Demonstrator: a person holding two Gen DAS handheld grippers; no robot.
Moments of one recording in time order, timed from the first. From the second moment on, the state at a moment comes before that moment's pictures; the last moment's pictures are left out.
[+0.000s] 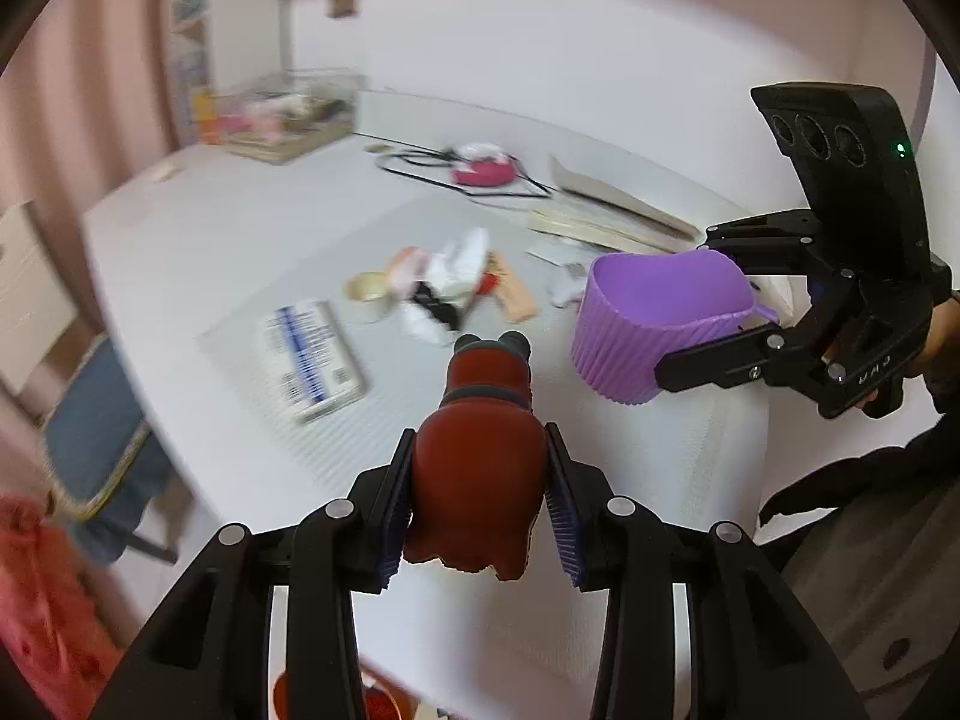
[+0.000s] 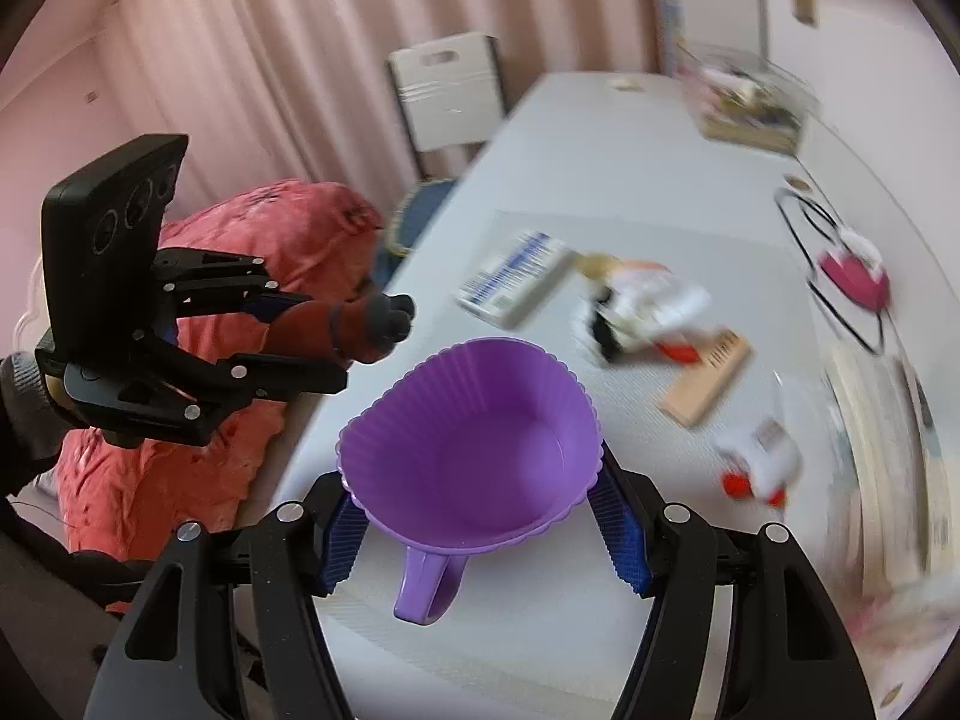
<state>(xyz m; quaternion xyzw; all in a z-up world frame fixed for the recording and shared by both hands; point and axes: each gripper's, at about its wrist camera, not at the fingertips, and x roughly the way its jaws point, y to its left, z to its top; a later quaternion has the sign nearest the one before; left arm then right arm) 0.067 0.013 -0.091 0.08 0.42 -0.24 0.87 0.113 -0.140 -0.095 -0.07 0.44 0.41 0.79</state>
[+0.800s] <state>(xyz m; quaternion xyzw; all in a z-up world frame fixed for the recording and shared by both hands) -0.063 0.180 -0.099 -0.07 0.44 0.00 0.89 0.039 0.097 -0.083 -0.16 0.41 0.62 0.65</state>
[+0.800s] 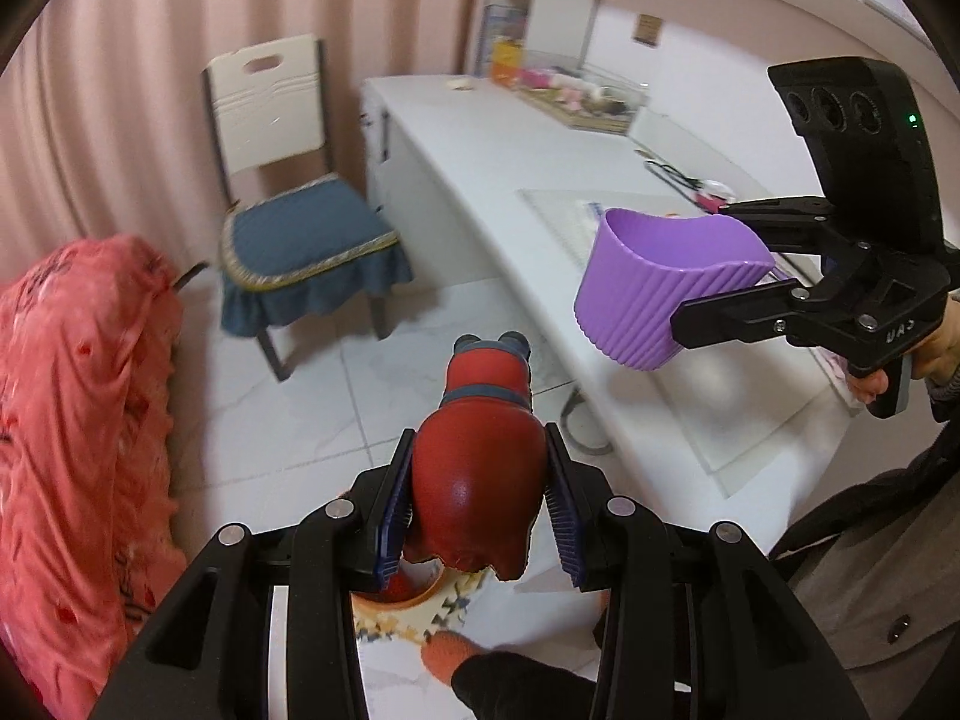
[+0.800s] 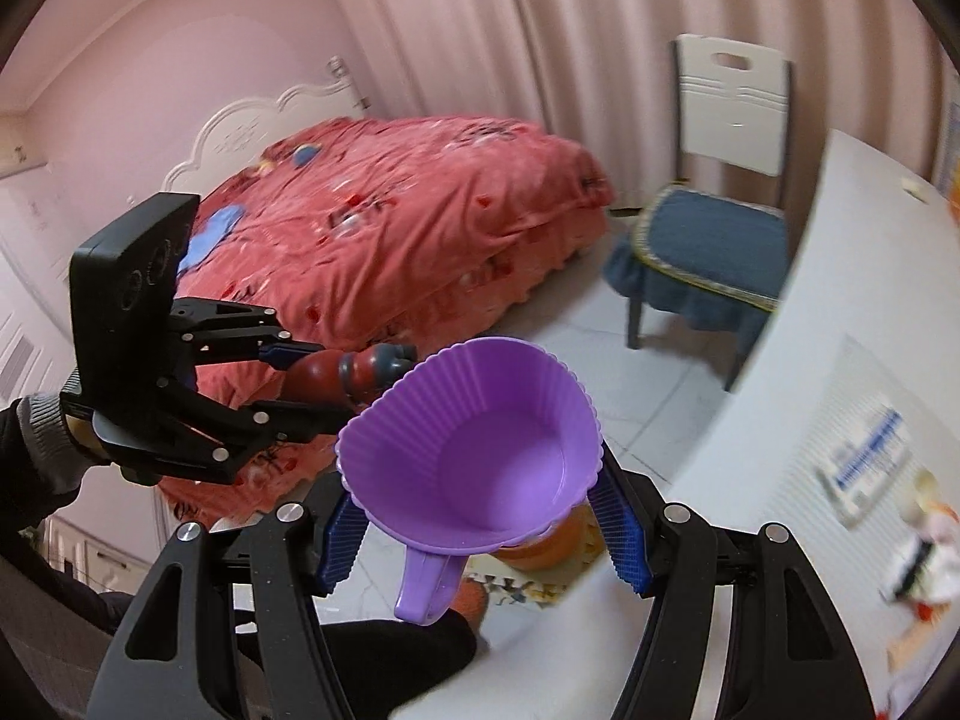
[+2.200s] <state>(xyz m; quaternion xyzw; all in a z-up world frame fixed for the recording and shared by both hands) -0.054 0.311 -0.269 -0.14 0.53 -0.01 0.84 0.027 0.264 -0.291 -0.21 0.53 0.56 0.60</state>
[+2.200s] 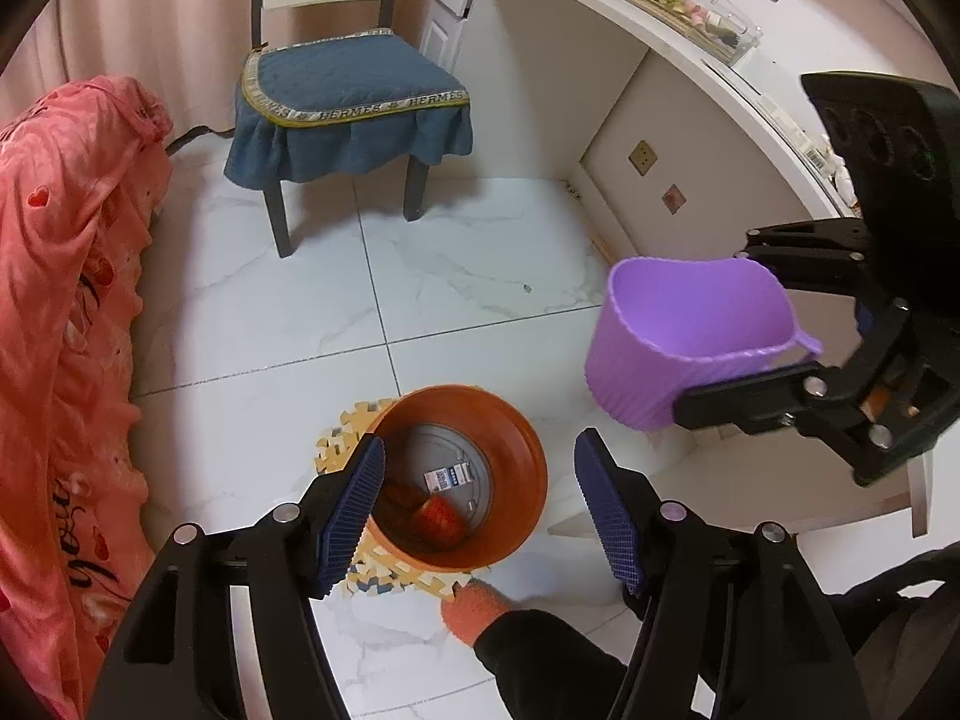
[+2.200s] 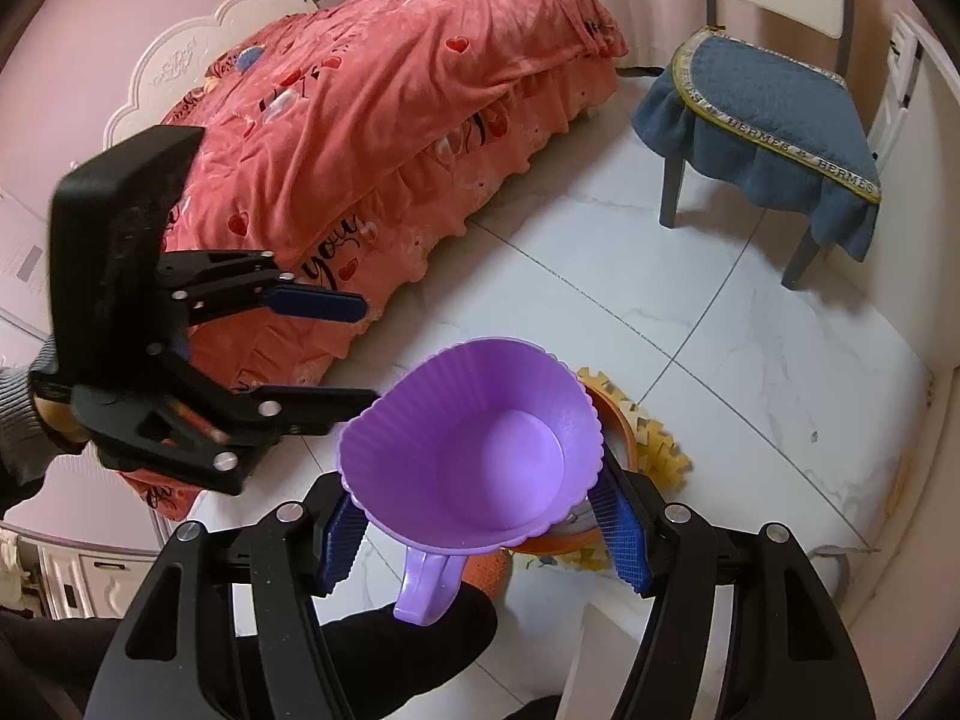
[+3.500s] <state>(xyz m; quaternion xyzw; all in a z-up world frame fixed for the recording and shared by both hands) -0.049 0.260 -0.165 -0.10 0.49 0.02 0.86 0.044 0.183 -0.175 -0.16 0.50 0.54 0.66</state>
